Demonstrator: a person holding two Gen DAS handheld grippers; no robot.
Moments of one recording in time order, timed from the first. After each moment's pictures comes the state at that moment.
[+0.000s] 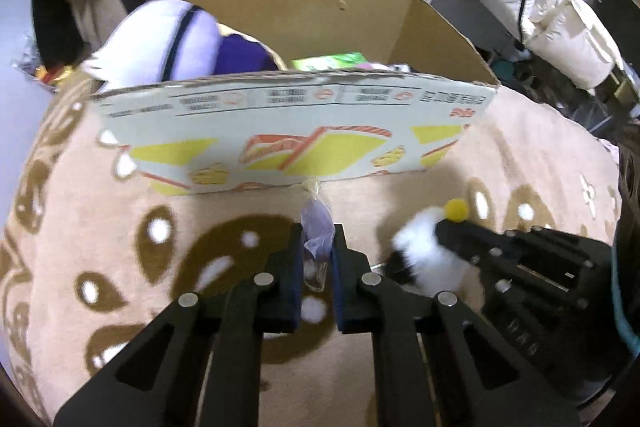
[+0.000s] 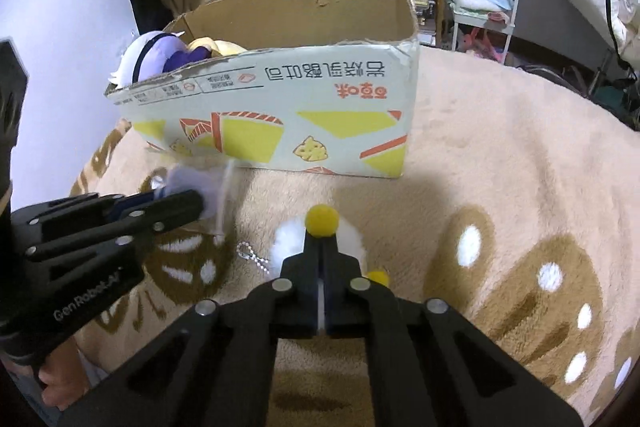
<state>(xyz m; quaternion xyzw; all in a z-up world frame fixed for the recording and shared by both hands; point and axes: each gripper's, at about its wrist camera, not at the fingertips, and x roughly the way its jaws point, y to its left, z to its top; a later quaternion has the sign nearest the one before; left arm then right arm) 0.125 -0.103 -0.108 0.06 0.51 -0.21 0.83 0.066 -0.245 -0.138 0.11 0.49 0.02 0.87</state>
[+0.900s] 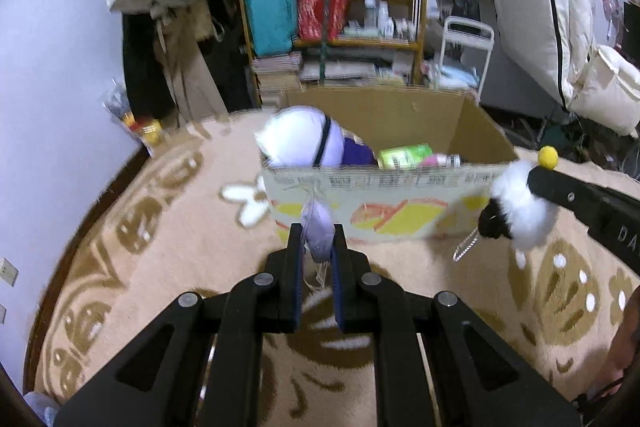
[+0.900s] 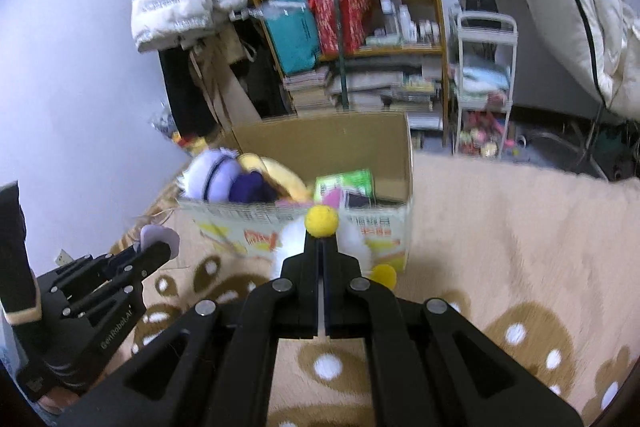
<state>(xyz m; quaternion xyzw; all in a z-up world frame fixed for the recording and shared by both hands) 0.081 -0.060 -0.044 0.07 0.35 -0.10 0.93 0.051 -0.244 -0.049 0.11 0.34 0.03 0.93</state>
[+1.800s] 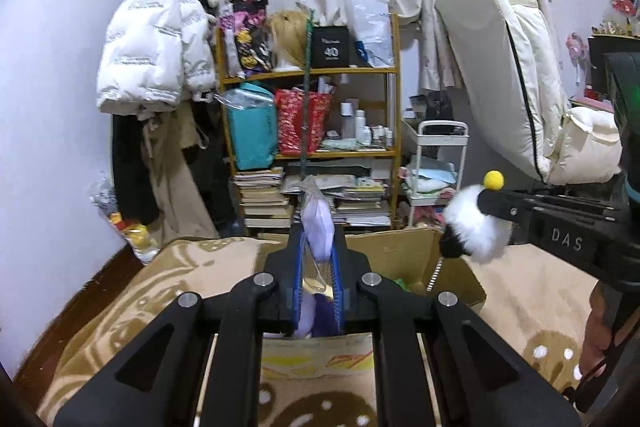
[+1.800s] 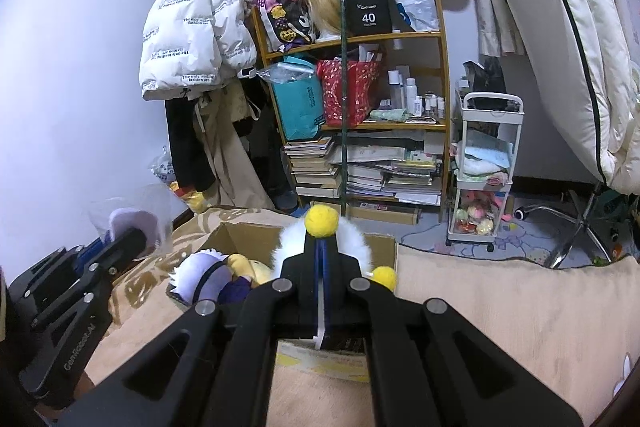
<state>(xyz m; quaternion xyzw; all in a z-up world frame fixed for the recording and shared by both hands) 0.107 -0.090 0.017 0.05 0.19 -0.15 0.97 0.100 -0.264 0.004 0.08 0.25 0.03 0.97</state>
